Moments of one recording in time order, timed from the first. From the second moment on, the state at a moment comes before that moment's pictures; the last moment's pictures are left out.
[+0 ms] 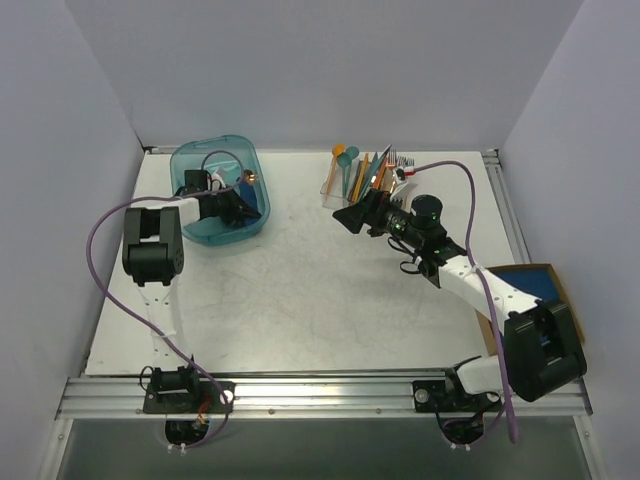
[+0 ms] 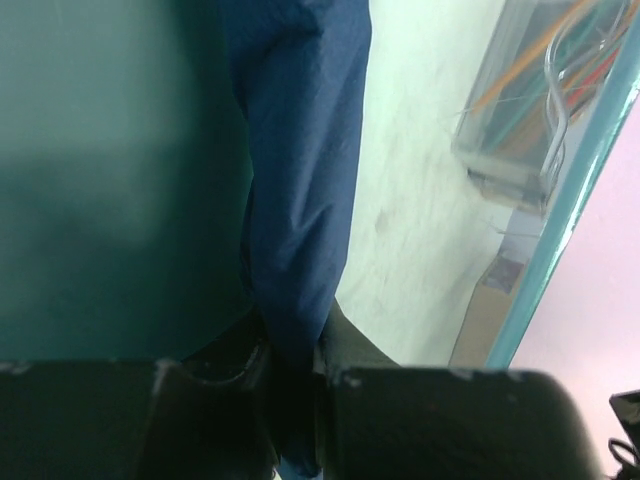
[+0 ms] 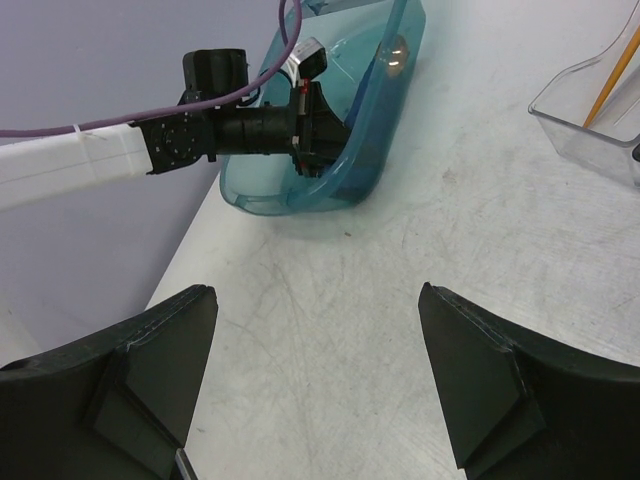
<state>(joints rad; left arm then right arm) 0.02 2.26 1.50 -0.12 0.73 -0.69 0.40 1.35 0.76 0.45 -0.42 0.66</state>
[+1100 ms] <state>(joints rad) -0.01 2.34 1.72 -0.27 0.63 -0.63 0.42 1.36 0.76 0.46 -0.42 0.66</state>
